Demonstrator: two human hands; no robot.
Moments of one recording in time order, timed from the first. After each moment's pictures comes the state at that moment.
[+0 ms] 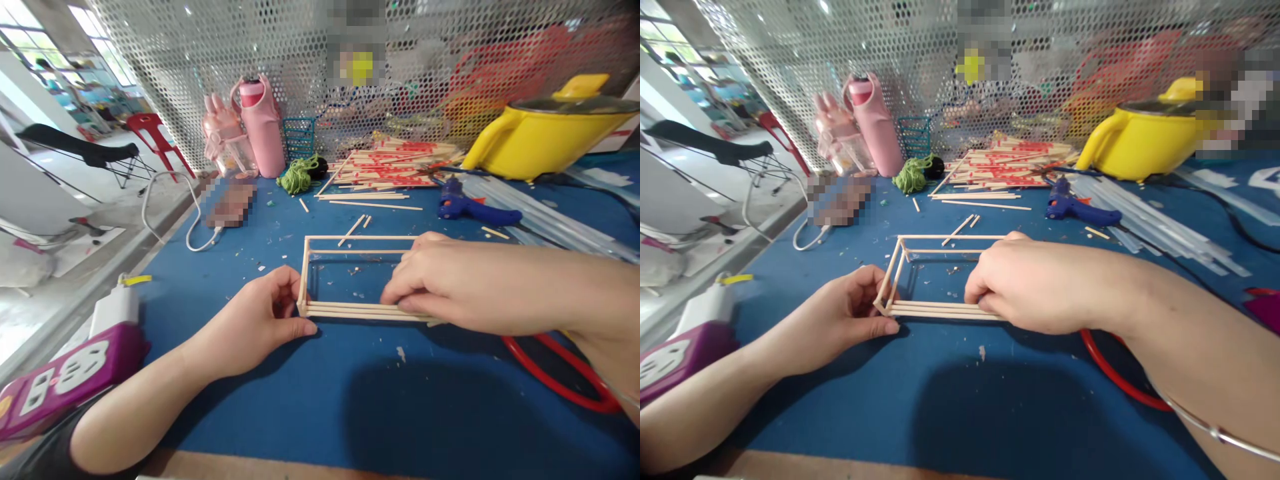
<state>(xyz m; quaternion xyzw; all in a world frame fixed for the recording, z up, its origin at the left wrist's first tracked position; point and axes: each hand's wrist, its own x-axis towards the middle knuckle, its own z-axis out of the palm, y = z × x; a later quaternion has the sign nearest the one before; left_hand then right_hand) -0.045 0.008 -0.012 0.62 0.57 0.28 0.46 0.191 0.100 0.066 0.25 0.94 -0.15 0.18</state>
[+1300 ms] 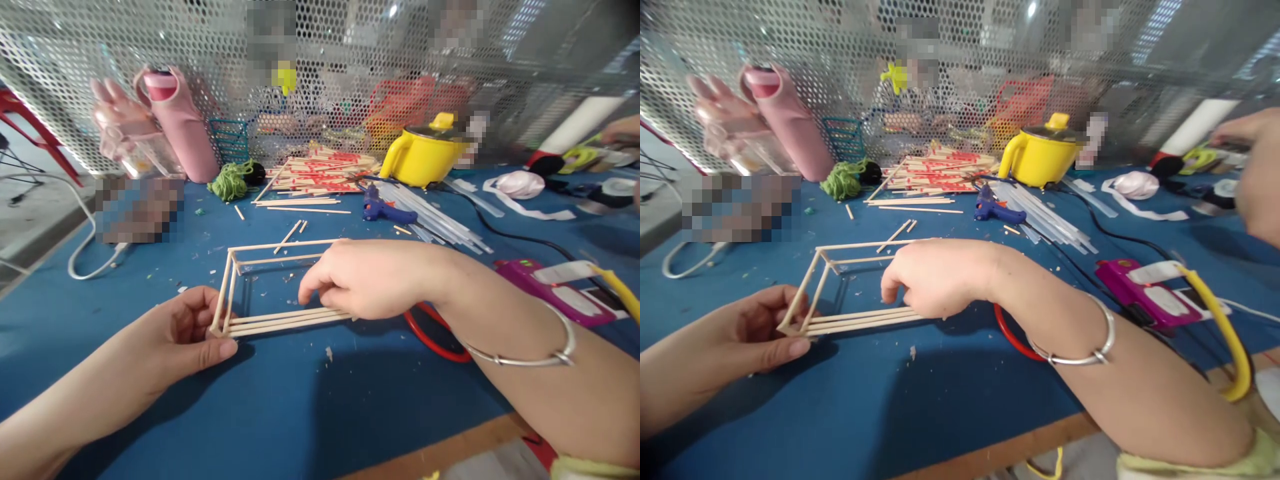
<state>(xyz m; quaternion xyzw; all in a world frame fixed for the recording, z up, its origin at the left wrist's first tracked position) -0.052 0.014 -0.019 0.51 0.54 0.29 0.60 0.196 0.101 0.073 0.27 0.92 -0.23 0.13</state>
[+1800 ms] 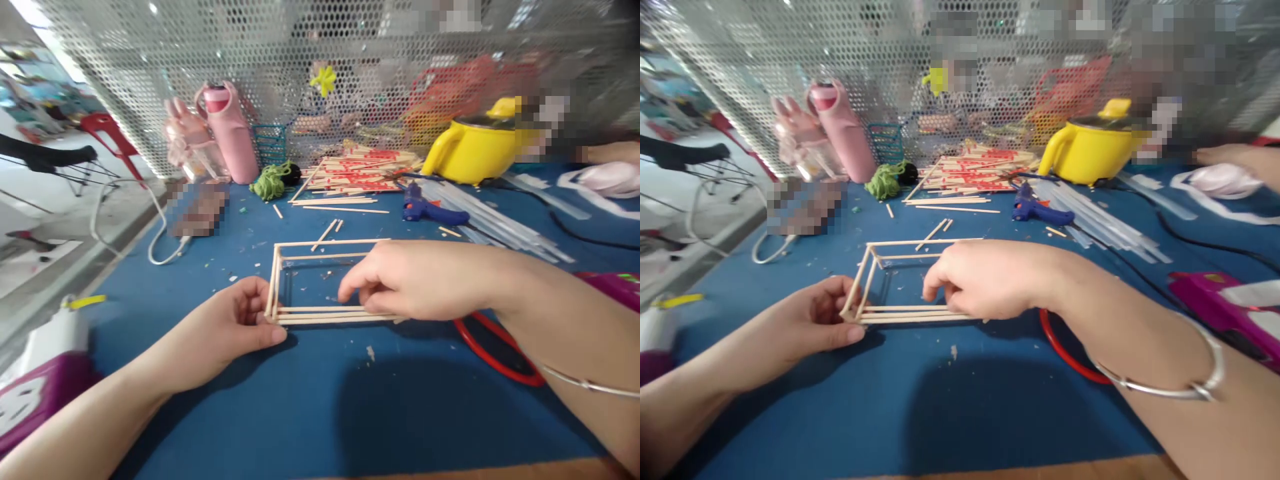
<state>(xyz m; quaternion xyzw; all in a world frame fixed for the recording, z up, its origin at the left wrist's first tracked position) -0.041 0.013 -0.005 0.50 0.51 0.32 0.61 0.194 0.102 0.070 0.28 0.92 -0.25 0.14</state>
